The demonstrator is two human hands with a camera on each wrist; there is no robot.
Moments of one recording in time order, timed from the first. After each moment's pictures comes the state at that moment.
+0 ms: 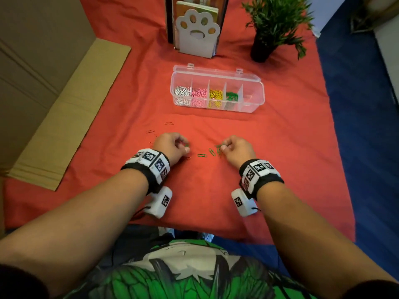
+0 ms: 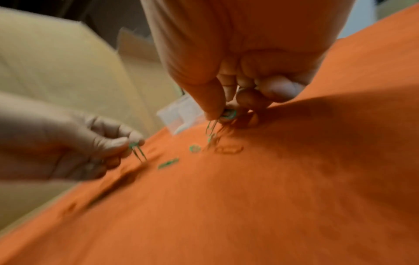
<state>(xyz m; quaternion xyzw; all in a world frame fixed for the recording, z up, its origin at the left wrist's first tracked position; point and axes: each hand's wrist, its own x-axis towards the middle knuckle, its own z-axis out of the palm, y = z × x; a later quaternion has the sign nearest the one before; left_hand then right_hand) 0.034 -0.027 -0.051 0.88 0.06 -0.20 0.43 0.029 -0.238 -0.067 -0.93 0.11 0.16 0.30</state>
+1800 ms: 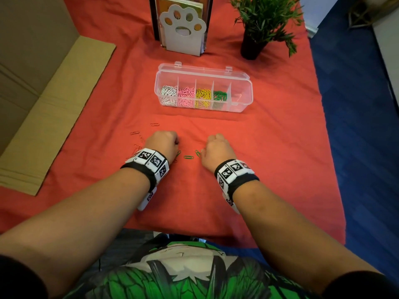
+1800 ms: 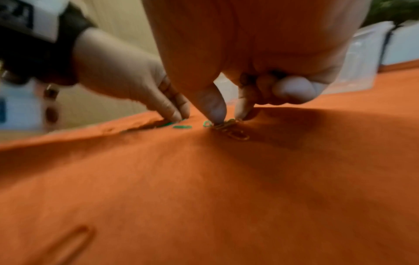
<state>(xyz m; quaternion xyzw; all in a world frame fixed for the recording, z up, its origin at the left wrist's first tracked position) 0.051 -0.056 -0.055 0.97 -0.02 -0.17 0.16 0.032 -0.218 -0.068 -0.98 0.01 0.16 0.13</state>
